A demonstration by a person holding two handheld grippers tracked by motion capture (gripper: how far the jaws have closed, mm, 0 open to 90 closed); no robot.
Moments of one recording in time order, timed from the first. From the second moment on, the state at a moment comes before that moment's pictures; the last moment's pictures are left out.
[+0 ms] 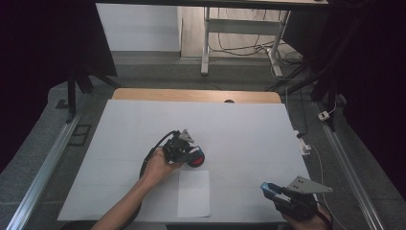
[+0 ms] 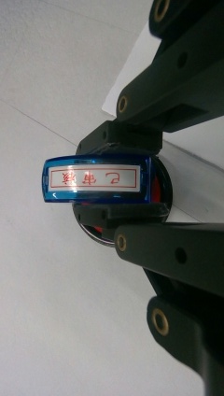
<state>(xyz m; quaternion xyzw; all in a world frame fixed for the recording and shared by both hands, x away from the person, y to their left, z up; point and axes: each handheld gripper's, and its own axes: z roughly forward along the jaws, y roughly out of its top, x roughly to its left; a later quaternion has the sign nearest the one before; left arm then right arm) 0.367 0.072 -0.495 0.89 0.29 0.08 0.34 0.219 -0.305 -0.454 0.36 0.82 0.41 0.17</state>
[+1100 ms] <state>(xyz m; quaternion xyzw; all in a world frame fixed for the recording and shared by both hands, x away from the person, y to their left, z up) 0.351 0.094 -0.463 0.87 0.28 0.07 0.40 0.218 -0.307 -0.454 0.36 0.82 0.41 0.17</state>
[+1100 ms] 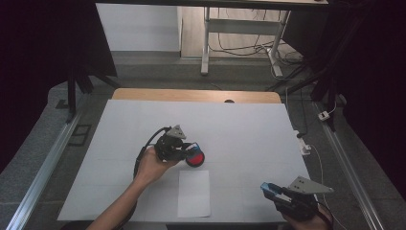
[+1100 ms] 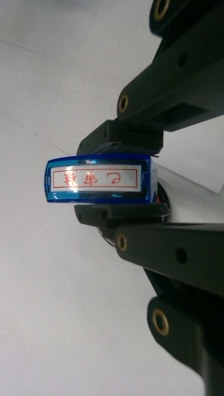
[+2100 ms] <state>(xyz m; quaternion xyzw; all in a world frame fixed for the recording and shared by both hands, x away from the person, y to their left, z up) 0.317 0.112 -0.433 0.86 0.27 0.06 0.43 0.218 -0.307 -0.454 0.36 0.82 0.41 0.17</state>
